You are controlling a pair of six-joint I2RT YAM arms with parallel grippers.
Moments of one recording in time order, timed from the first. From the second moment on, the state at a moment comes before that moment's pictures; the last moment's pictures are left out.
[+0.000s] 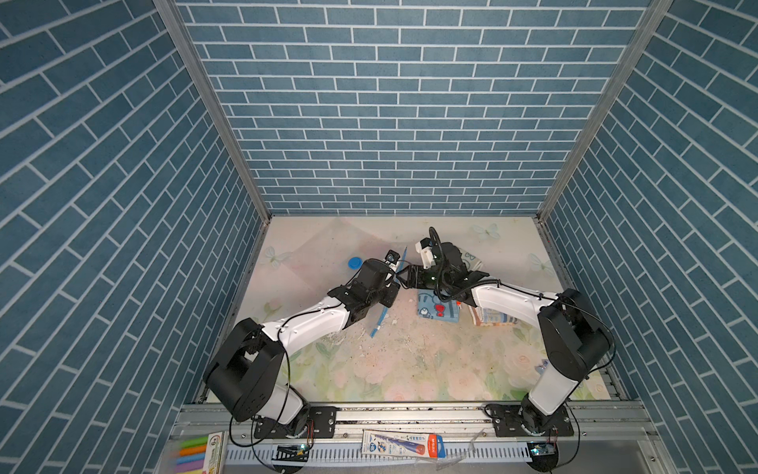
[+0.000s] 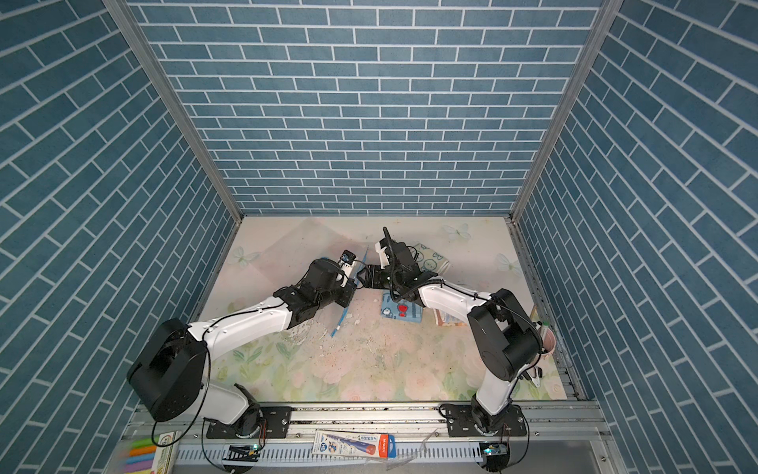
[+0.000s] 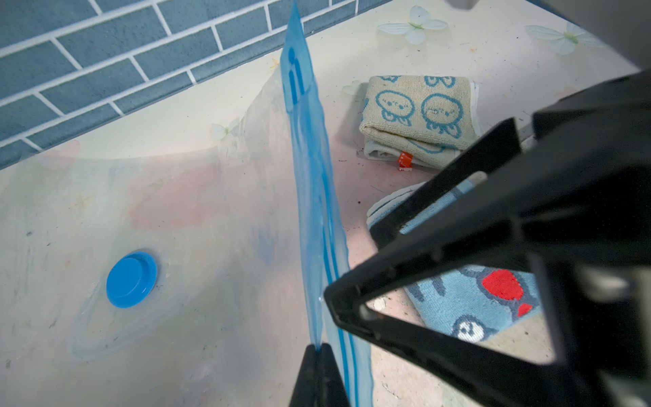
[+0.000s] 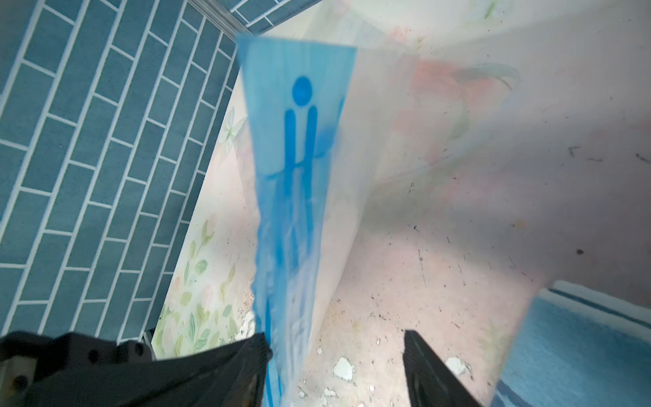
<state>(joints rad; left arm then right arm) -0.67 1.48 0.88 -0.05 -0.10 -0.06 0.70 1.74 1.10 0.02 -0.30 0.63</state>
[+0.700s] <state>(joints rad) -0.67 1.46 0.89 -0.08 -0.16 -0.09 0.70 1.81 1.17 -0.01 -0.22 0.63</state>
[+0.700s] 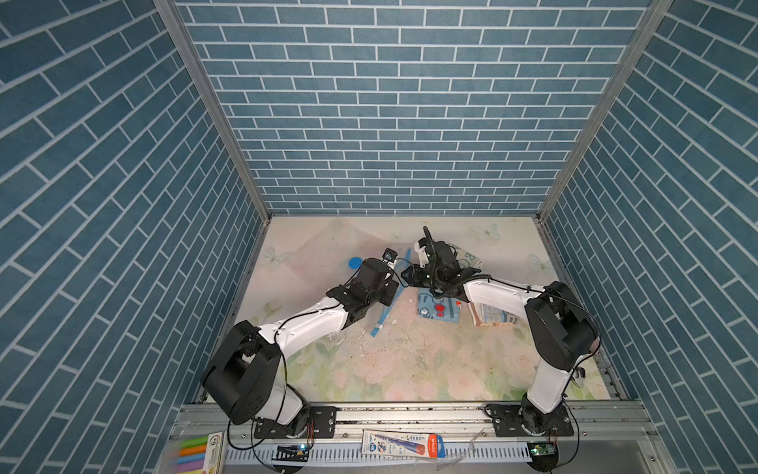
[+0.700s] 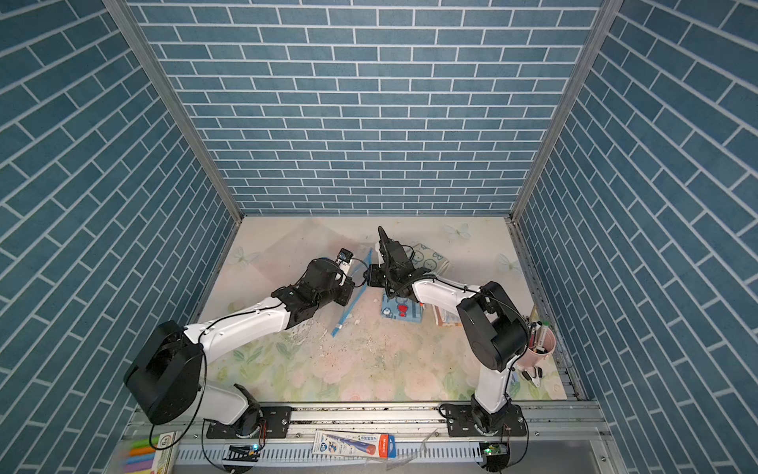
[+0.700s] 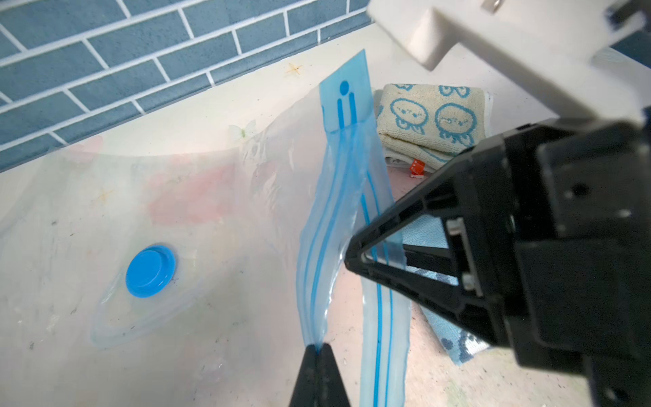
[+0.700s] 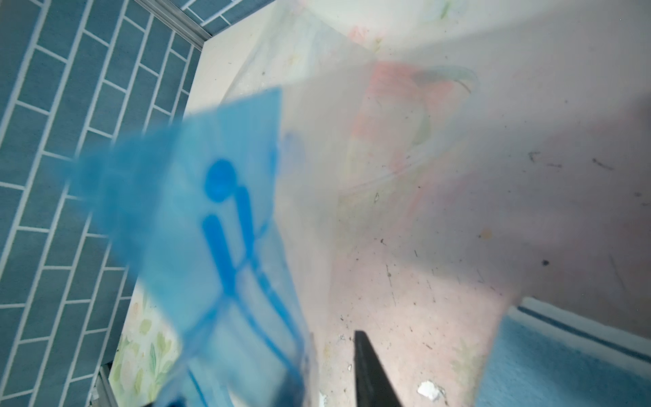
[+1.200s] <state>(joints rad) -0.67 1.26 0.86 -0.13 -0.21 -0.14 0.71 1.81 1.27 -0.07 -0.22 0.63</state>
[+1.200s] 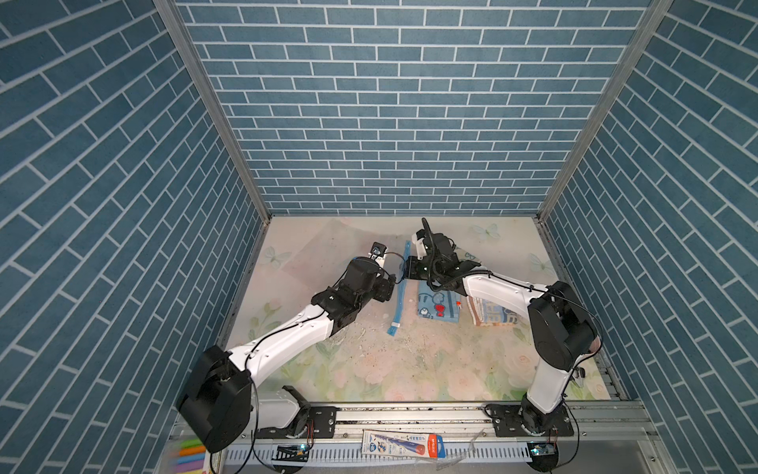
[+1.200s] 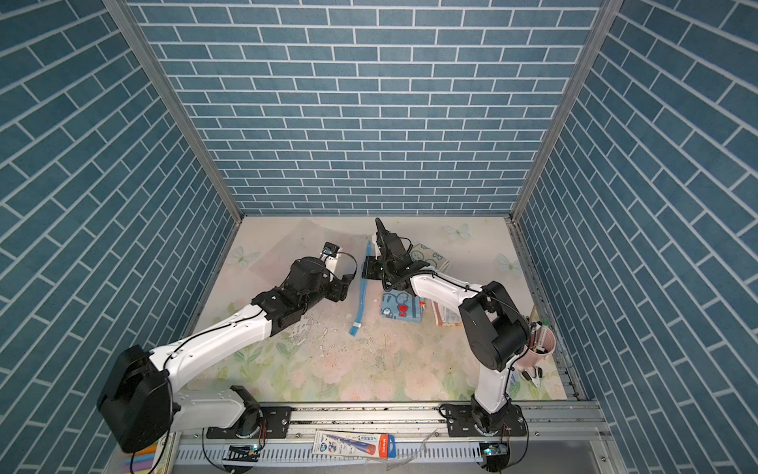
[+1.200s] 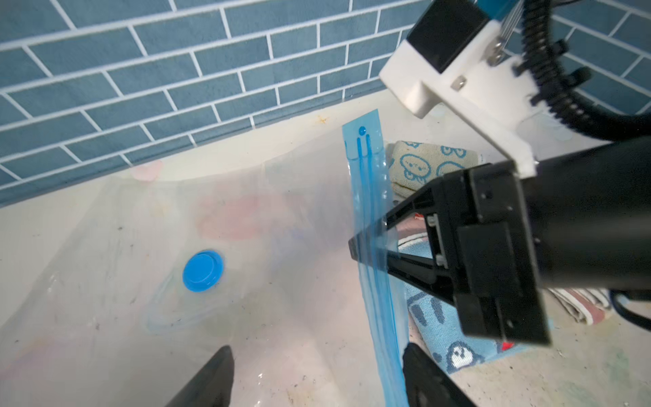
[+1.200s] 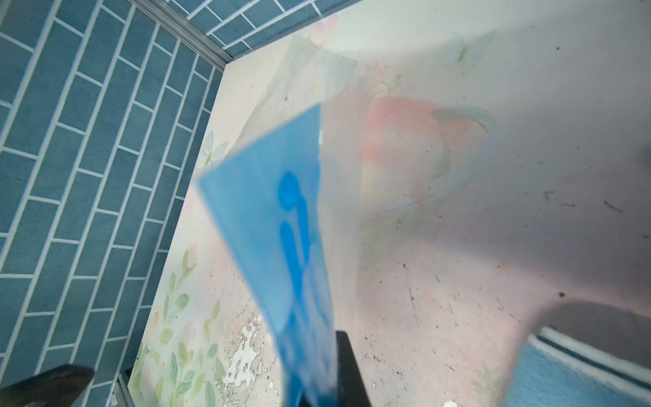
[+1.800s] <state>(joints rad) -0.69 1.11 0.54 -0.04 -0.14 -0.41 0.76 1.85 1.37 -0.09 -0.31 0.63</state>
